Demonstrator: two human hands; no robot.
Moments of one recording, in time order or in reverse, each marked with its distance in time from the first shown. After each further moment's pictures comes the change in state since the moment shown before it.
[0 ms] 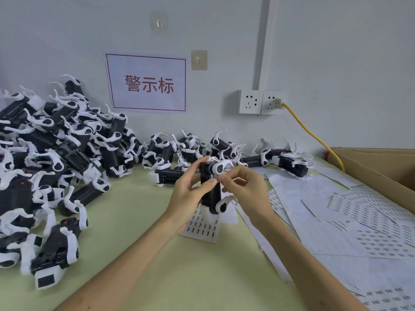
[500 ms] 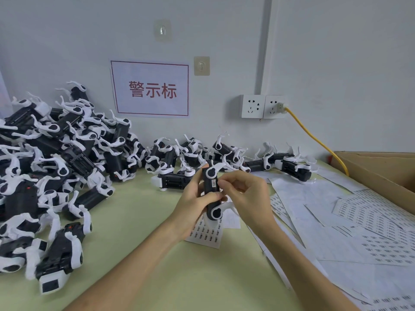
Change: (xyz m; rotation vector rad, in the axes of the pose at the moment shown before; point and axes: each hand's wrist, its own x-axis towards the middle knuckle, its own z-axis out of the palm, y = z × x) left_hand -0.002 0.001 0.005 -0.207 -0.087 -0.137; right_hand -0.001 0.003 0.008 -0.065 0.030 -0.198
